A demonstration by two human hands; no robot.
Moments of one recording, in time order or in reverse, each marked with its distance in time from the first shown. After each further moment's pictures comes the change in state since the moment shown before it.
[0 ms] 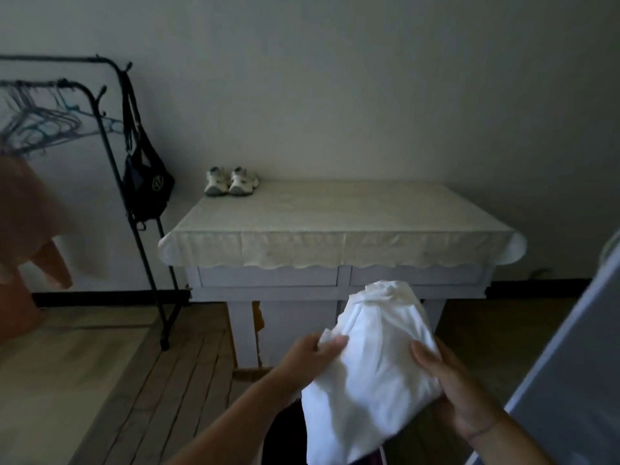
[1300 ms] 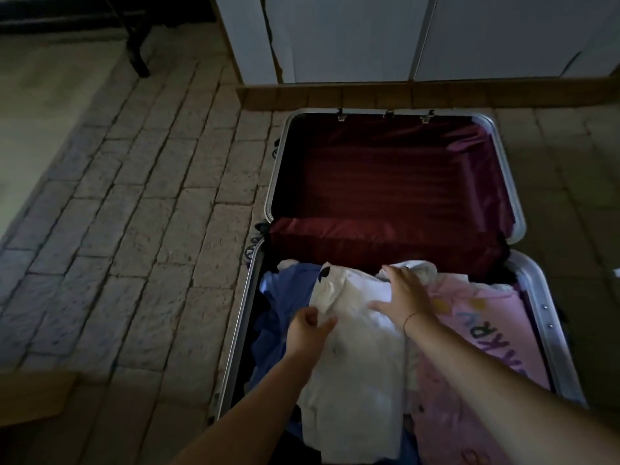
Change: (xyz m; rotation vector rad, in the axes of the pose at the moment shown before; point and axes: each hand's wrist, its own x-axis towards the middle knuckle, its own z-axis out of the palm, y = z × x) left_hand 0.060 -0.868 0.152 0.056 0.369 -0.703; right_hand 0.185 0.878 -0.239 -1.408 -0.188 0.193
